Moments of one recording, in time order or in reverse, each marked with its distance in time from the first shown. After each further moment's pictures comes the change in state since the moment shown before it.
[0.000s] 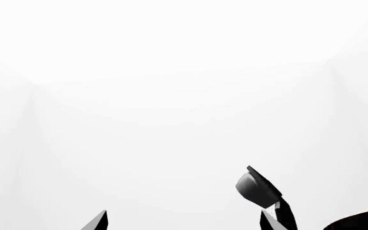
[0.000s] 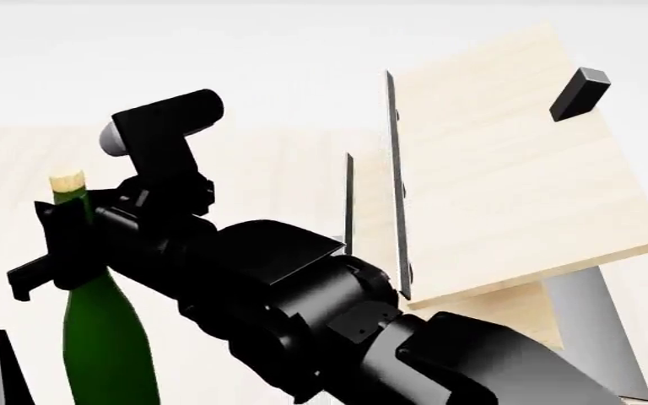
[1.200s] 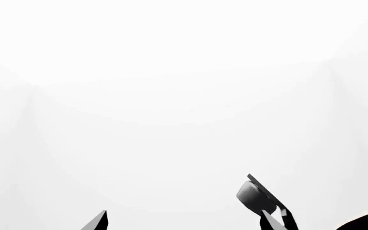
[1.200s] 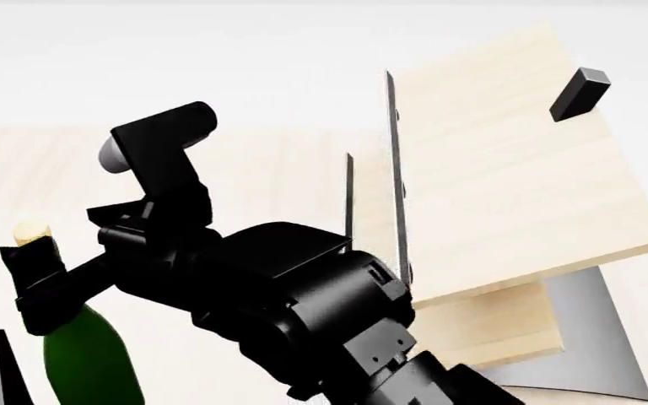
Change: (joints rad) left arm 0.005 0.007 -0.008 0.010 0.003 -0.006 0.012; right arm -0.190 -0.036 0.646 -0.062 -0.560 0.504 -0.138
